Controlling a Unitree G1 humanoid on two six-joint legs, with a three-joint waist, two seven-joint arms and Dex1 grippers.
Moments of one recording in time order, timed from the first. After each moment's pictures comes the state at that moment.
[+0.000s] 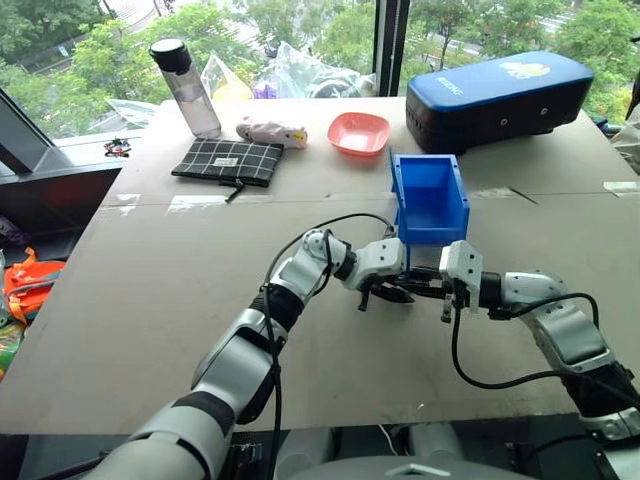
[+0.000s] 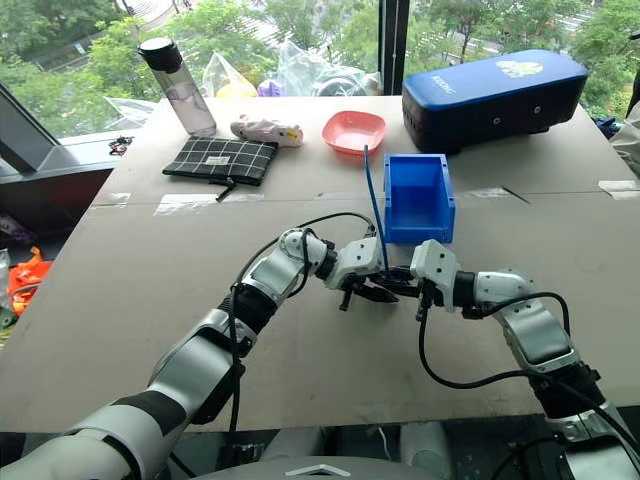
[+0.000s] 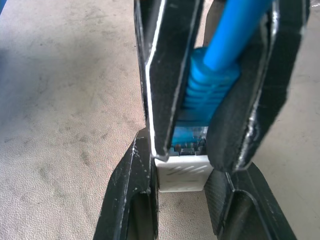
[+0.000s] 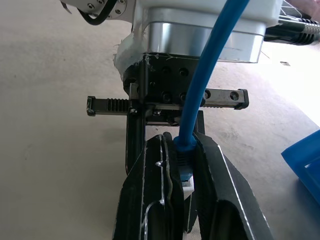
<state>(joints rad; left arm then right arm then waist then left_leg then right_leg) -0.79 0.18 -0.40 0.69 0.04 -0.03 -1.34 -0.26 -0.59 0.25 -0.10 0.22 0.13 0.97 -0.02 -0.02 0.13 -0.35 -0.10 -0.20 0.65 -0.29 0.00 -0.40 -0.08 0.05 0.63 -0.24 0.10</state>
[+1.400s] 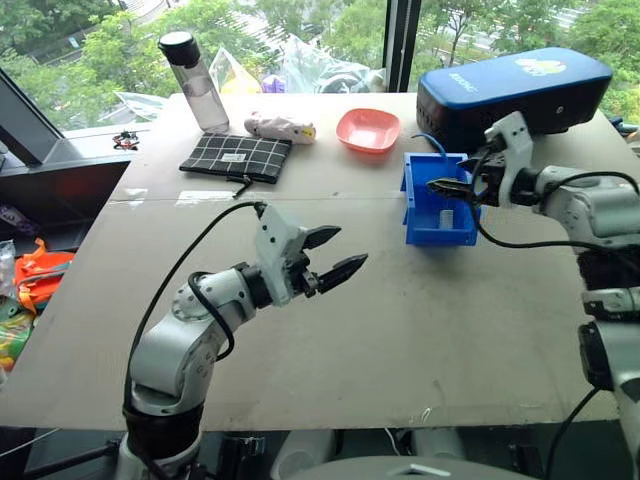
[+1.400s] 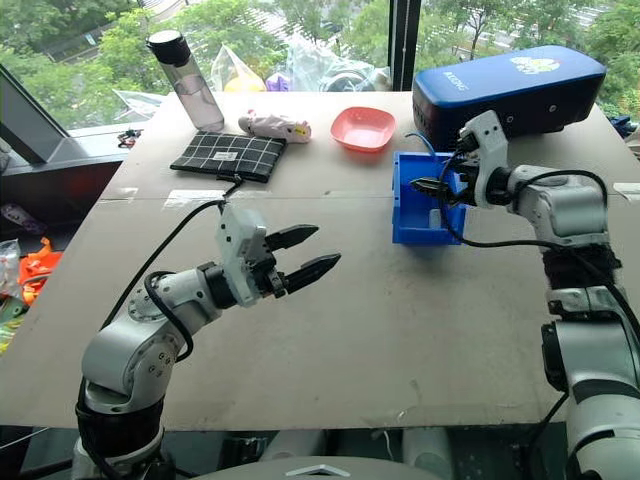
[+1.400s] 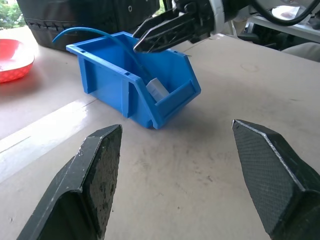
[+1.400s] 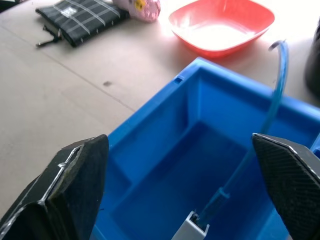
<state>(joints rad) -0.17 0.41 0.10 -0.65 -0.48 0.78 -0.69 -0.70 -0.66 -0.07 0.11 0.47 0.73 0.84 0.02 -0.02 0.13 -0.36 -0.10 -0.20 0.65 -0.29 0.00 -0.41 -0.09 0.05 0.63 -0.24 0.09</state>
